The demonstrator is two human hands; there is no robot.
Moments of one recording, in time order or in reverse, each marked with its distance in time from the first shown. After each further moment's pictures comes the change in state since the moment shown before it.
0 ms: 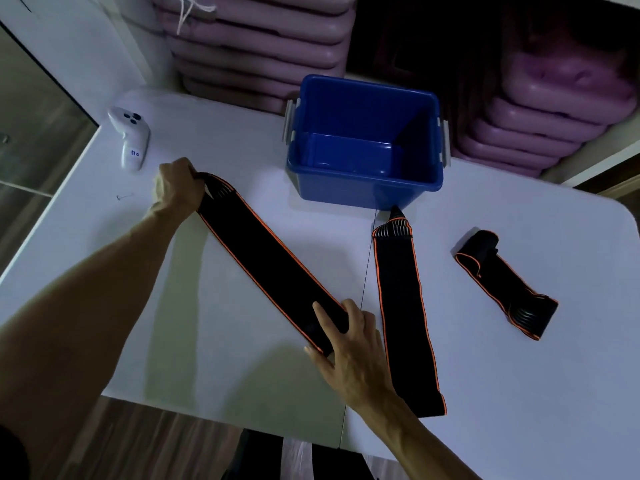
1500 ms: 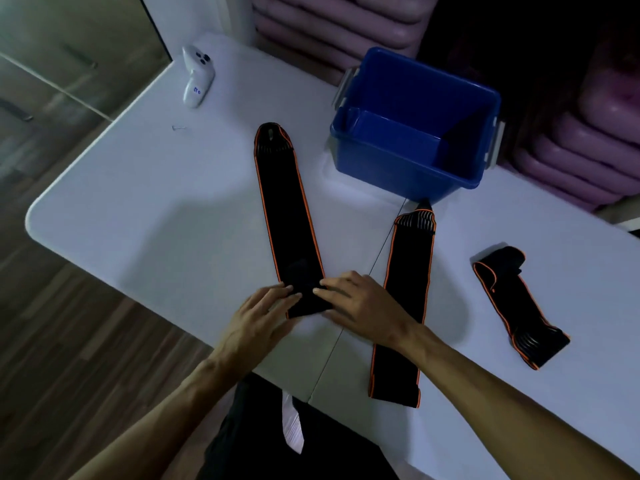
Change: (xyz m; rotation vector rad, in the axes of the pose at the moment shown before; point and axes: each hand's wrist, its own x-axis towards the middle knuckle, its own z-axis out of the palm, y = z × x) left_hand -0.328 -0.026 0.062 -0.030 -0.080 0.648; right_hand 0.053 0.069 -0.011 0.061 -0.024 -0.902
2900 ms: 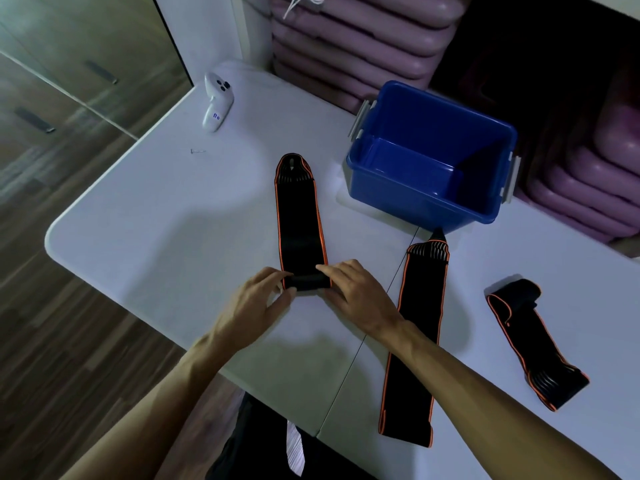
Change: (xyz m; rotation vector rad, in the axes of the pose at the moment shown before) left_hand 0.055 -0.037 -0.035 -0.216 0.031 -0.243; right_hand 0.068 0.009 -0.012 0.218 0.046 0.255
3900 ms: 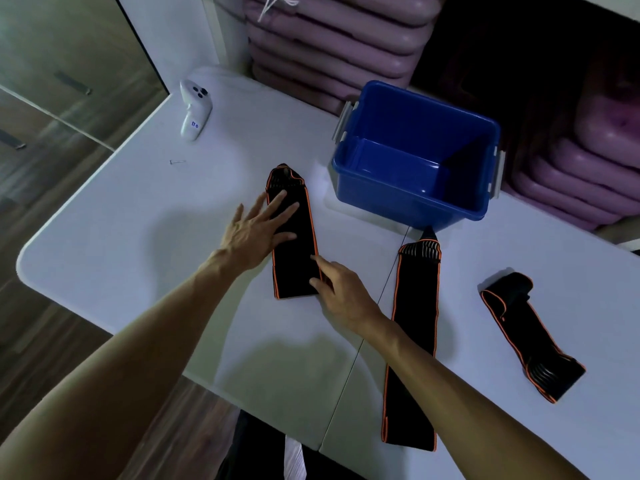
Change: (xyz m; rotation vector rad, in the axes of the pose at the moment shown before) left_hand 0.136 -0.047 -0.008 0.541 -0.343 0.022; right_hand 0.022 -0.016 0.000 0.419 -0.031 0.370
